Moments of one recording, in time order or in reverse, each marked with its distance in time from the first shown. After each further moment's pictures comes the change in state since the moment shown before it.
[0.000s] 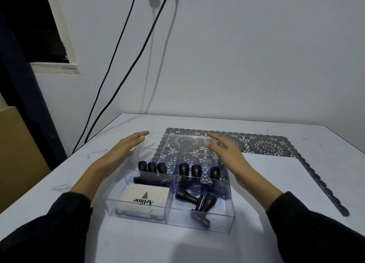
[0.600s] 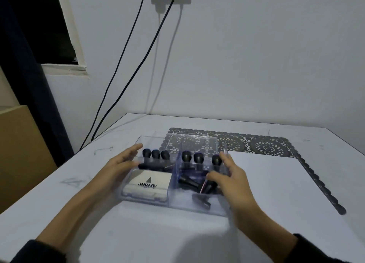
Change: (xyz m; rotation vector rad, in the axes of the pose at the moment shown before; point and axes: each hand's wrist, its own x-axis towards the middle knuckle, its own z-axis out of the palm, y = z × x) left_hand -0.080 0.014 0.027 -0.462 0.119 -0.073; right_hand -0.074 0.010 0.025 0.394 0.092 0.054
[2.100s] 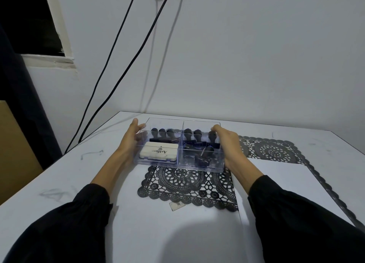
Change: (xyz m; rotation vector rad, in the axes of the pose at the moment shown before) left_hand 0.145 -0.013 0.009 -0.209 0.259 -0.150; right_hand 0.142 -0.016 0.012 -0.047 0.152 0.093
